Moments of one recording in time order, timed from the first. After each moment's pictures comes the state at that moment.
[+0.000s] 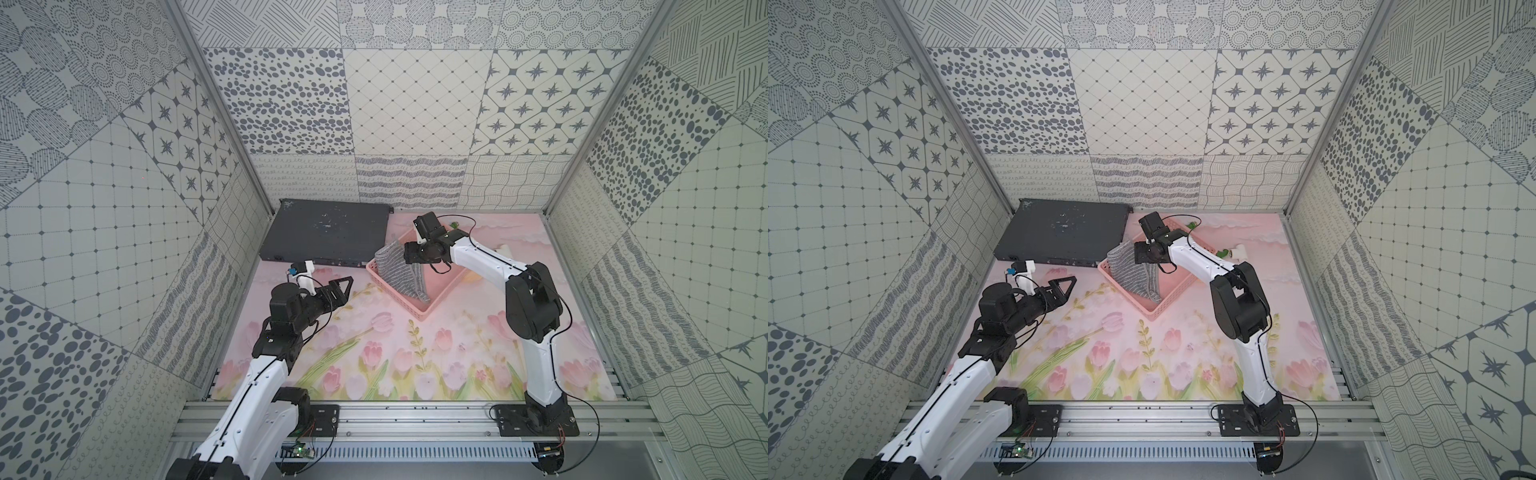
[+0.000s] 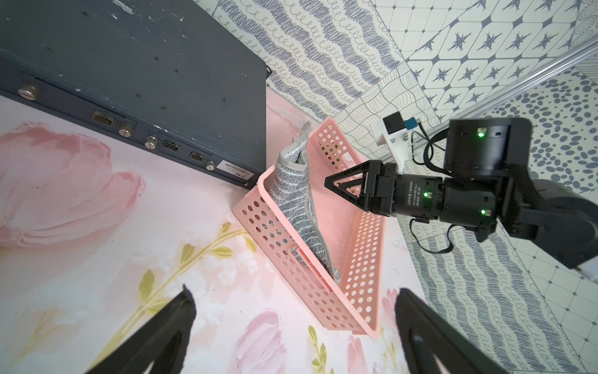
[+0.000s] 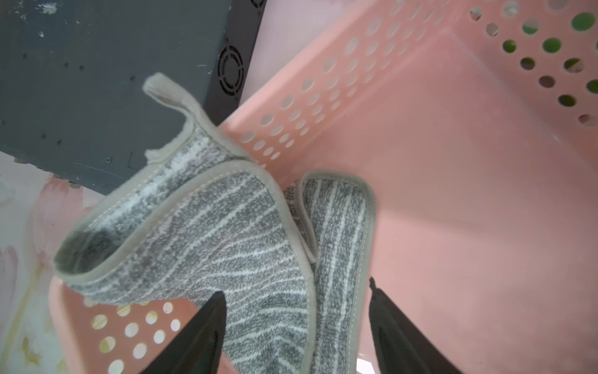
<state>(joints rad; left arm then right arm) 0.01 0.83 0.46 0.00 0.44 -0.64 0.58 2.12 1.76 -0.59 -0.01 0.44</state>
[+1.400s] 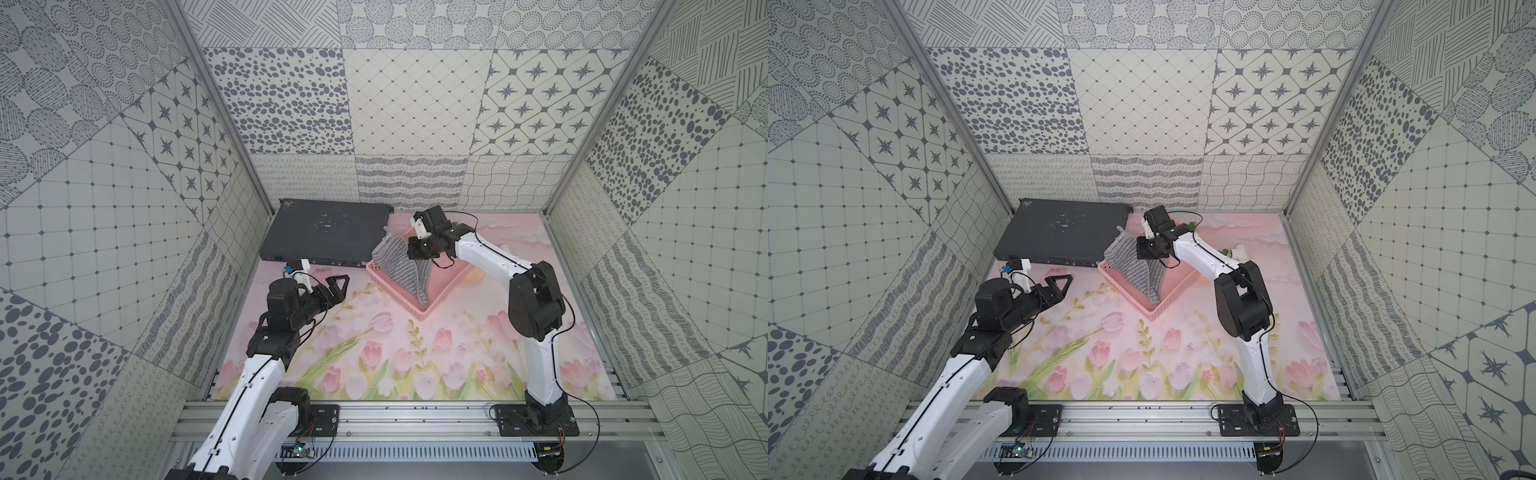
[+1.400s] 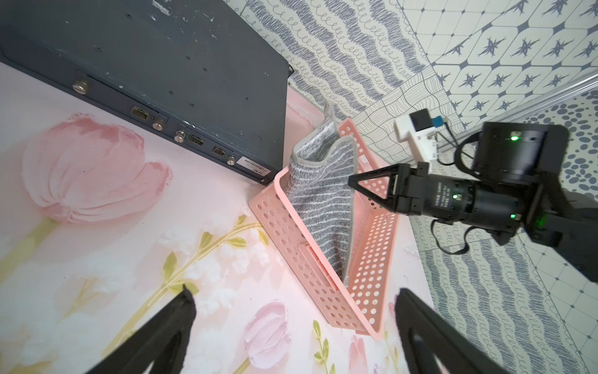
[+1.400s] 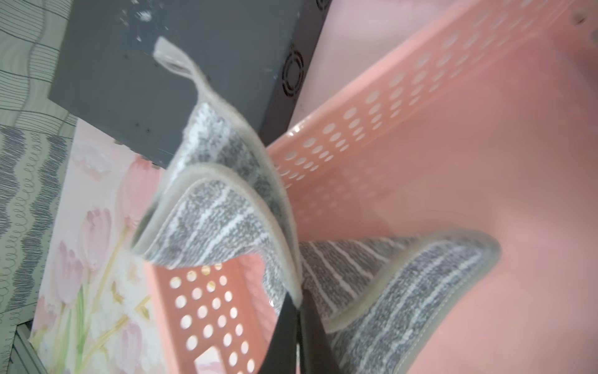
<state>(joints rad) 0.01 0.81 0.55 -0.19 0.38 -0.64 0.55 2.06 1.78 -0.59 -0.20 0.39</state>
